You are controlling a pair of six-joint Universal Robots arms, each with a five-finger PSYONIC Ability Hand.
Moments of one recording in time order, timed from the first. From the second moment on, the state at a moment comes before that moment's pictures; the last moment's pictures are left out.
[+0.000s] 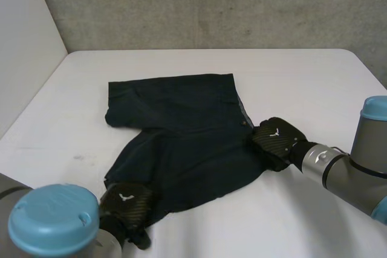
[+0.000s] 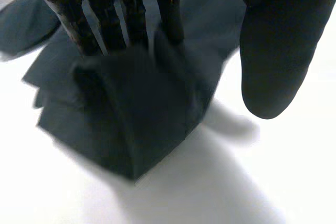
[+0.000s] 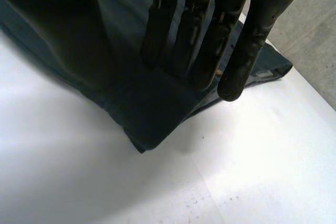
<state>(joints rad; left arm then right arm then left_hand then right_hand) 3.98 -1.81 -1.98 3.21 -1.83 3.16 1.80 -1.05 1.65 -0.11 1.01 2.42 0.44 0.46 0.47 0.45 0.28 0.85 1.03 1.02 1.03 0.81</state>
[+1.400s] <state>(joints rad) 4.22 -1.51 -1.95 3.34 -1.69 3.33 1.82 -1.07 1.69 -0.13 1.09 2.83 1.13 1.19 1.19 1.20 1.01 0.61 0.72 0.72 0.71 0.52</state>
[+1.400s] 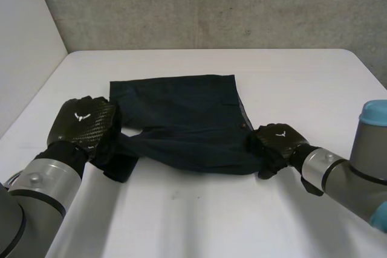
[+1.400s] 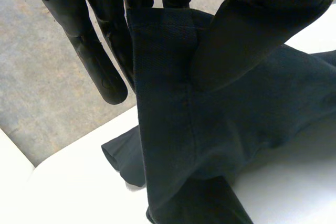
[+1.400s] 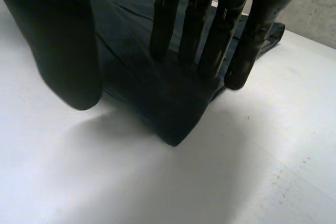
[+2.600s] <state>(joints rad) 4.22 -2.15 -1.36 3.50 -1.63 3.60 1.74 -1.10 1.36 0.19 1.35 2.41 1.13 1.20 1.19 1.20 1.01 0.96 1.18 1.18 1.19 0.99</state>
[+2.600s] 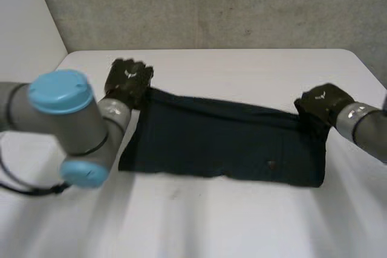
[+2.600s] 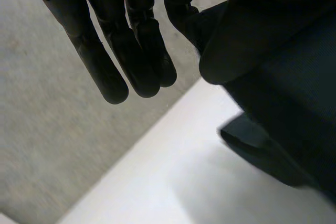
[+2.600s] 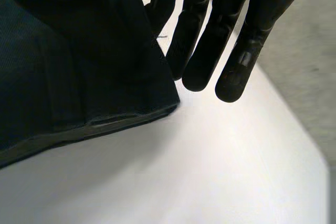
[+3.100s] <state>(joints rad) 4.16 -2.51 -1.01 3.83 -1.58 3.67 1.80 -0.90 1.14 -0.19 1.50 2.49 0.19 0.20 0.21 0.21 0.04 0.20 0.22 0.21 0.23 0.07</state>
